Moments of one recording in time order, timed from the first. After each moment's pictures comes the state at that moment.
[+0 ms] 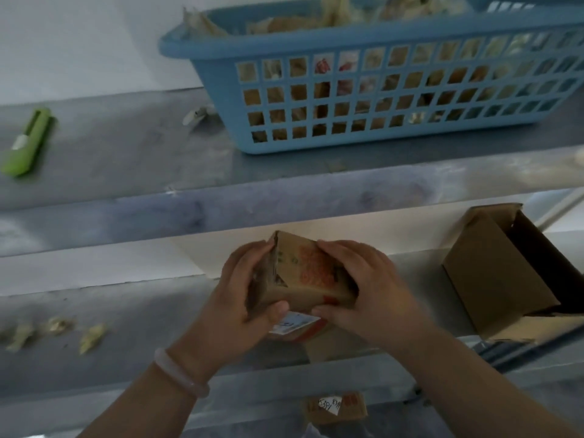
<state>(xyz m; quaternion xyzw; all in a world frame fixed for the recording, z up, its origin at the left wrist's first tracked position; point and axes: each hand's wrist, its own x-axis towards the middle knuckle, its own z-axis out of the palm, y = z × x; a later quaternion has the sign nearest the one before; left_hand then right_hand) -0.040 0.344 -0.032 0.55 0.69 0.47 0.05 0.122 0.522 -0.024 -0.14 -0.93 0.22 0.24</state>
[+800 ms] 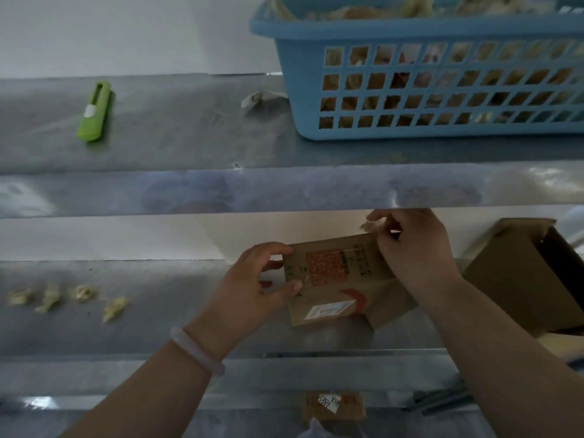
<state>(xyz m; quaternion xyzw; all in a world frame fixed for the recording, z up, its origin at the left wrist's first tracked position) -0.047 0.335 -0.035 0.41 0.75 0.51 0.13 0.087 0.551 0.015 -0.29 -0.90 0.19 0.27</state>
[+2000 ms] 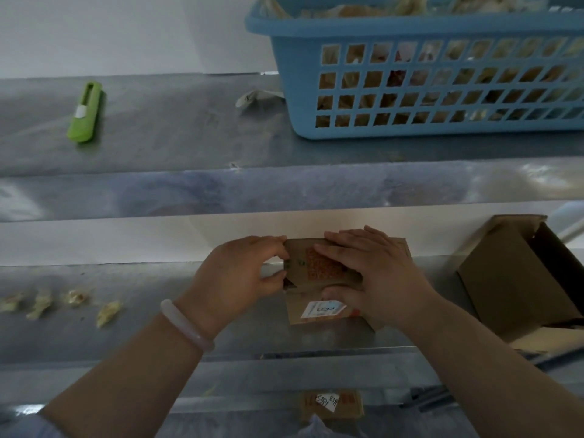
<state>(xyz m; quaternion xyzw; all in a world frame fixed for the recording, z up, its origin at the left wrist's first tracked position) -0.060 0.337 0.007 0.54 0.80 0.26 -0.02 0.097 0.526 -0.002 -0.07 -0.98 0.12 0.11</state>
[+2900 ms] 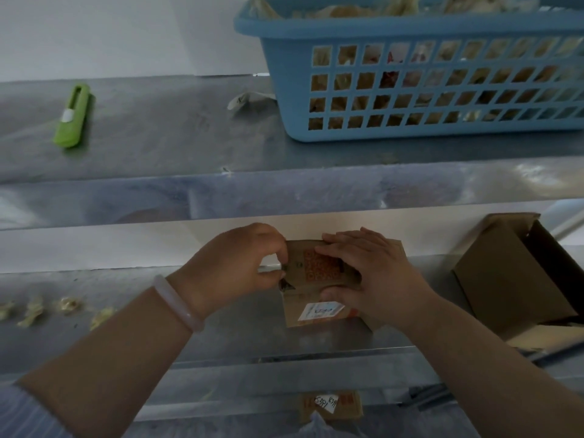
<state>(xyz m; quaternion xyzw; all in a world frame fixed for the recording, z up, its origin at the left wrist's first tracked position) -0.077 0.348 0.028 0.62 0.76 0.19 0.03 0.095 0.530 -0.010 -0.07 -0.97 0.15 0.16</state>
